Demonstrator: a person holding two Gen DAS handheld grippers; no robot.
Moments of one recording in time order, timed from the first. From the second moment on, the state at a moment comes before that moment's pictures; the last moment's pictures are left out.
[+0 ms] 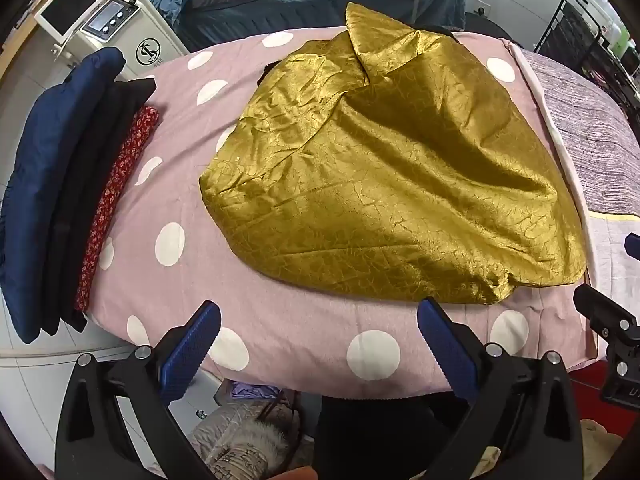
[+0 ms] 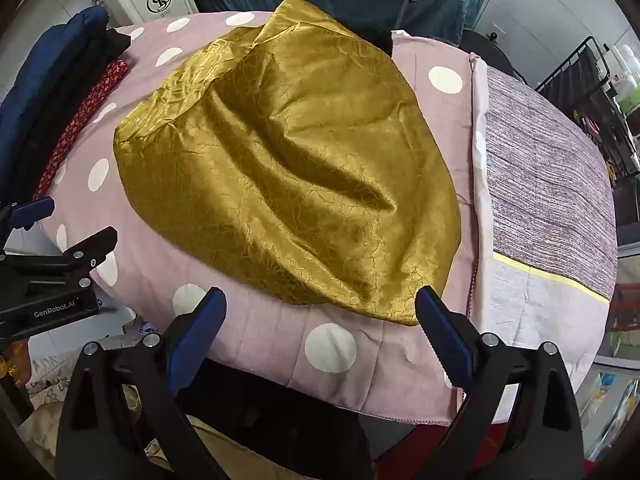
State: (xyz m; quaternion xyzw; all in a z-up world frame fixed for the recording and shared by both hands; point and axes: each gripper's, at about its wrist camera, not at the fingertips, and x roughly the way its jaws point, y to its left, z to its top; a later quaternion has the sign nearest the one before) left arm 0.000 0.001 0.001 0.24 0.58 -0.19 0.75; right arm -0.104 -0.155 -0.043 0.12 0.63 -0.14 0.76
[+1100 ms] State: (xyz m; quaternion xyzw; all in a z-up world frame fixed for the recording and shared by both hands) left arm -0.001 0.009 -0.008 0.24 0.60 -0.17 0.75; right arm -0.109 -0.151 -0.050 0.12 0.64 -0.13 0.75
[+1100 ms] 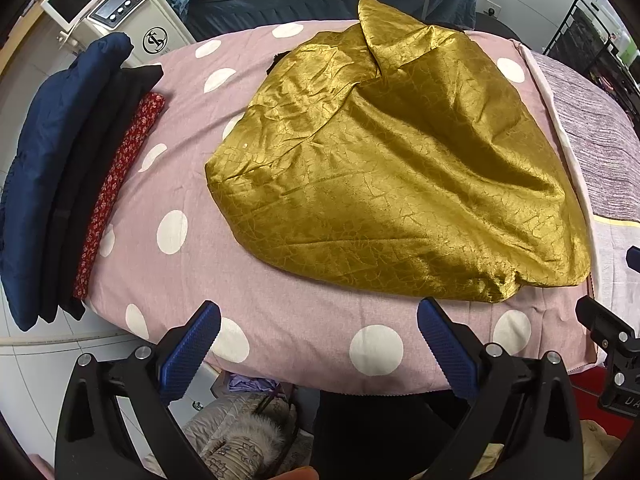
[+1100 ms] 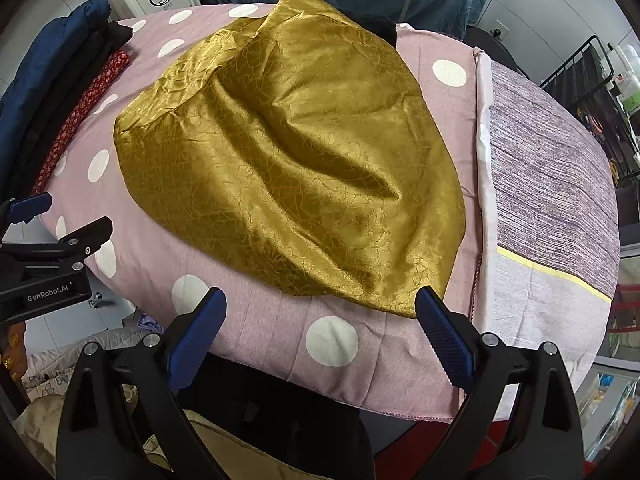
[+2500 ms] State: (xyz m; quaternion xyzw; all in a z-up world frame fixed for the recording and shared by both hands) left arm 0.001 0.009 -0.017 0.24 0.60 -0.17 0.74; right arm -0.107 -0.148 -0.060 0.12 0.65 -0.12 0.74
